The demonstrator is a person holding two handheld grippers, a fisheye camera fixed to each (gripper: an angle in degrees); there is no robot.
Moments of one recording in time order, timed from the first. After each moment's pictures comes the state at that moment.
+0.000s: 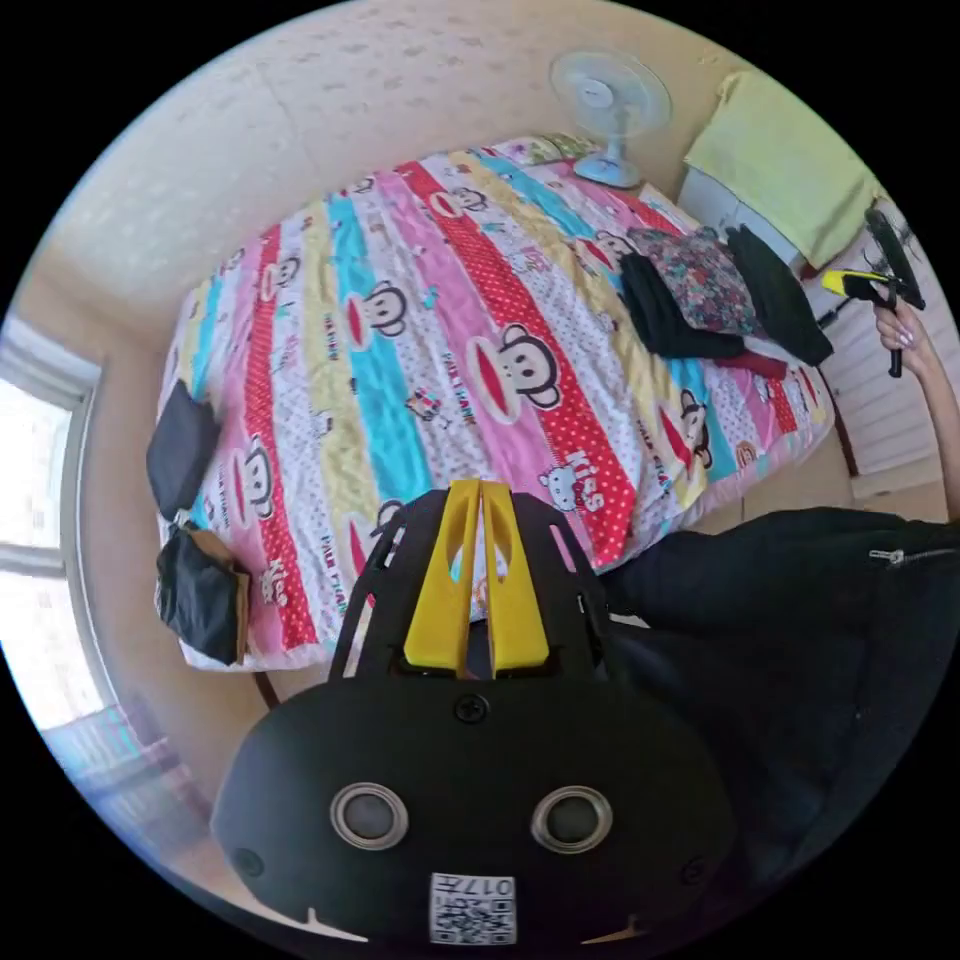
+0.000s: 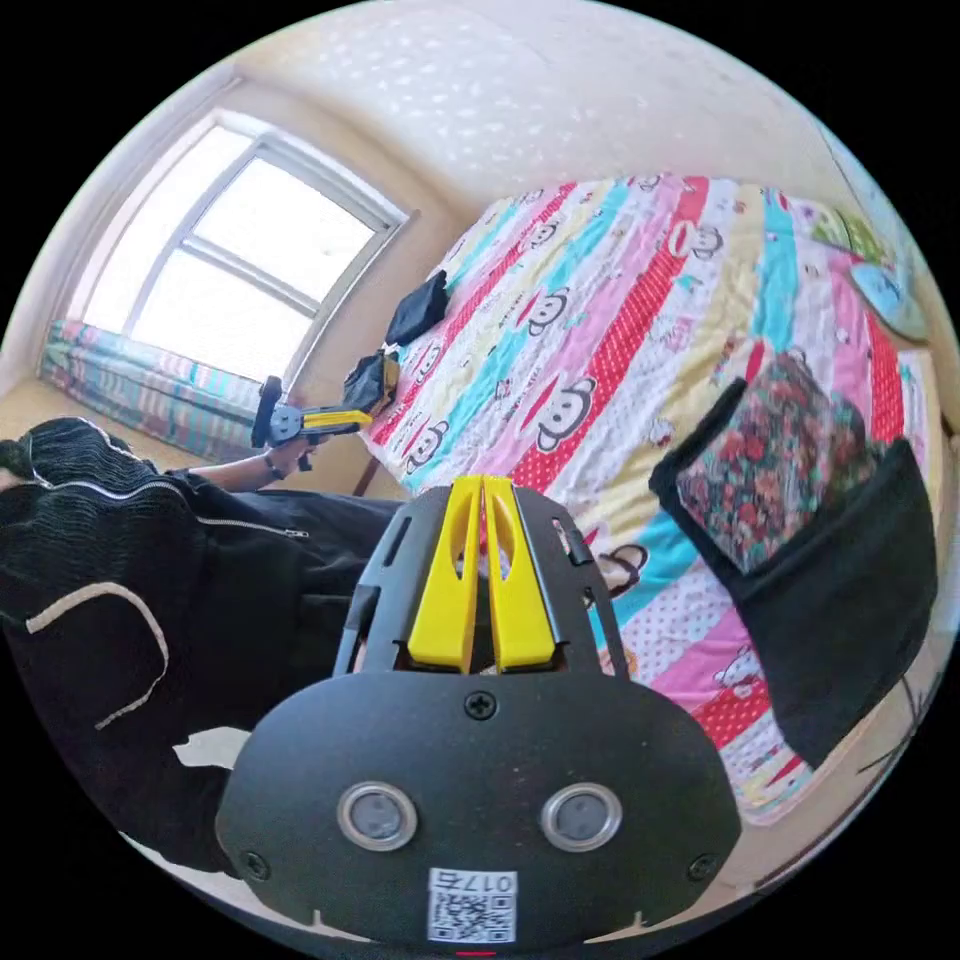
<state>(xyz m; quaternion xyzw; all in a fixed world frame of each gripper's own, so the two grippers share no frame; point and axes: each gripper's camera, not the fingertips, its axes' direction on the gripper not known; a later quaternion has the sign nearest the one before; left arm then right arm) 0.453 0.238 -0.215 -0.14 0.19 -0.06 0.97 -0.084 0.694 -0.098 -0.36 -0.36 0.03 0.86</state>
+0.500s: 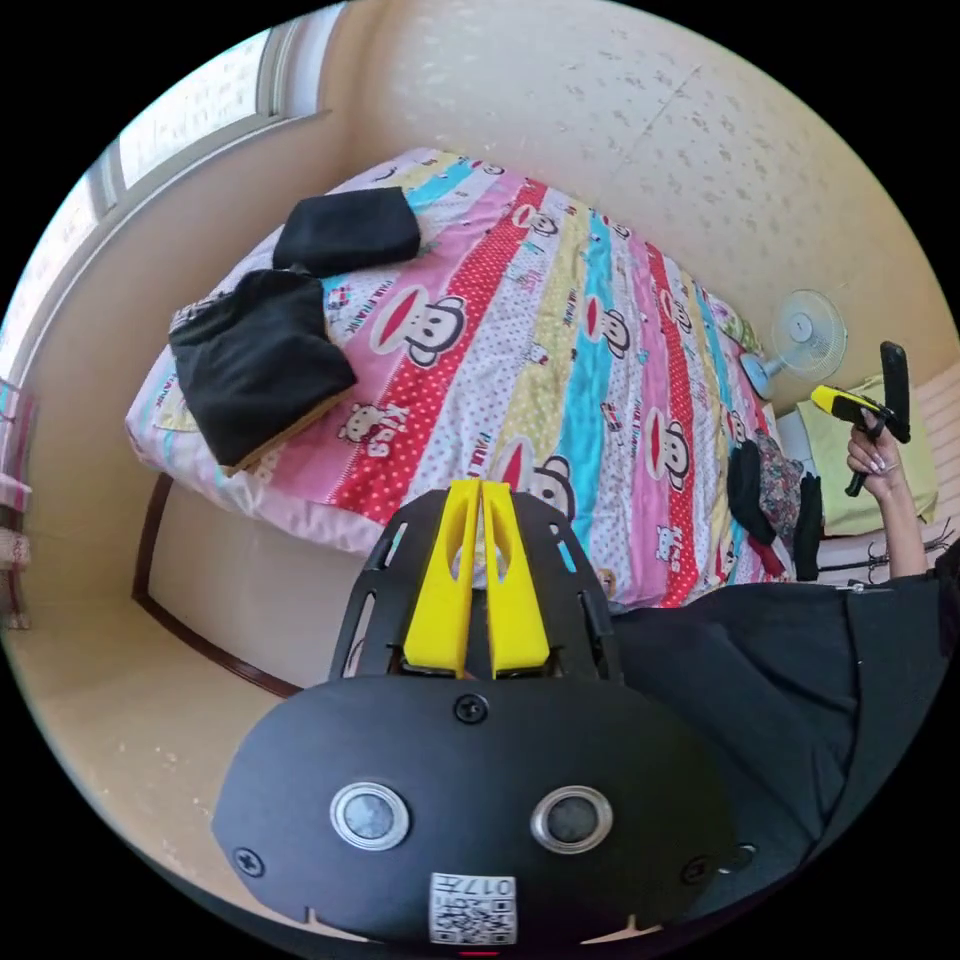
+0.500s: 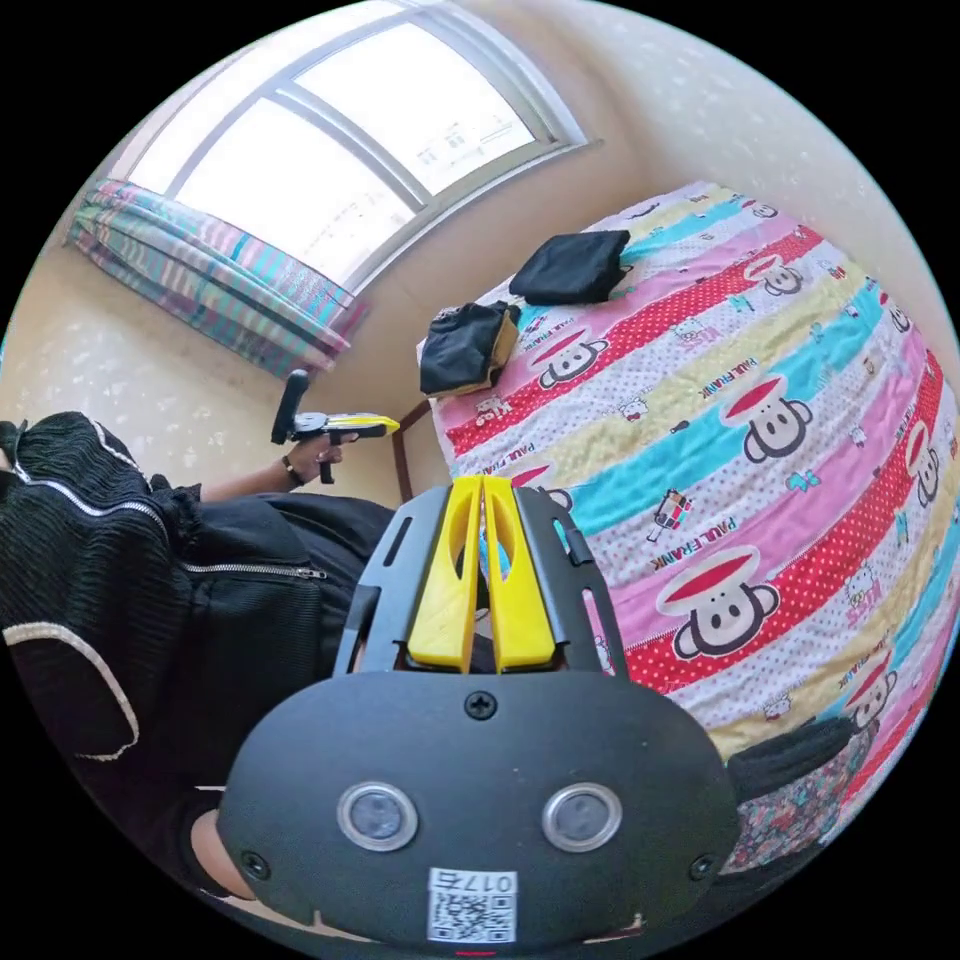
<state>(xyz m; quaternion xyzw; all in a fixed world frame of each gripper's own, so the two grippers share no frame) 0.239 0.700 -0.050 -0.14 0.22 -0.38 0.89 -0.517 0.561 0.112 -0.43 -0.46 -0.15 0.76</state>
